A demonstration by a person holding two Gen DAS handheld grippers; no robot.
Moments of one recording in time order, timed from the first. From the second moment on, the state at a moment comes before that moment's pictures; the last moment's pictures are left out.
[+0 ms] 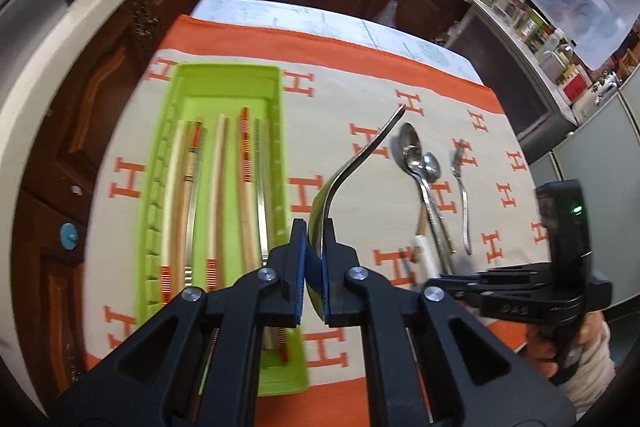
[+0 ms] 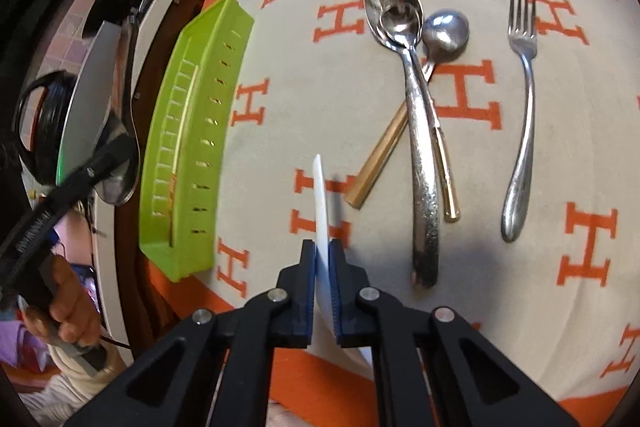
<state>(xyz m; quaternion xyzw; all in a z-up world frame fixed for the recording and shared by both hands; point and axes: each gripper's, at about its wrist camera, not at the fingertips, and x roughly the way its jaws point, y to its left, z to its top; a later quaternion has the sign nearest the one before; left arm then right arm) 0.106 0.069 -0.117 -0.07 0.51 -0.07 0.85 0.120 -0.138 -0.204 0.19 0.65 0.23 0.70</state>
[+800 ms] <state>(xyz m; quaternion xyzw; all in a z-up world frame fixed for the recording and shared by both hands) 0.067 0.150 -0.140 -0.06 0.48 0.06 0.87 0.180 0.004 -0.174 0.31 0.65 0.25 0.65</state>
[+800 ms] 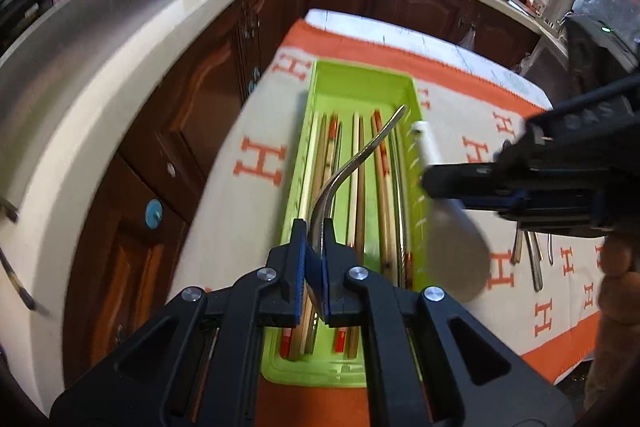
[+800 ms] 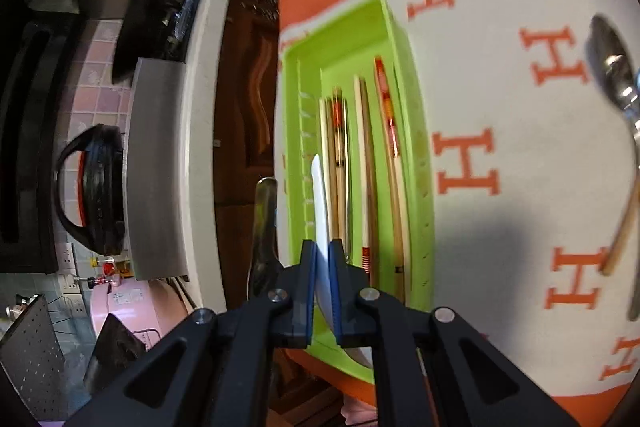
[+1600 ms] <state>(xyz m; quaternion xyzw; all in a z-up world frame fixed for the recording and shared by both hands) 0.059 0.122 -0.151 -0.03 0.48 0.04 0.87 0.141 0.002 -0.154 0.20 0.61 0.22 0.73</state>
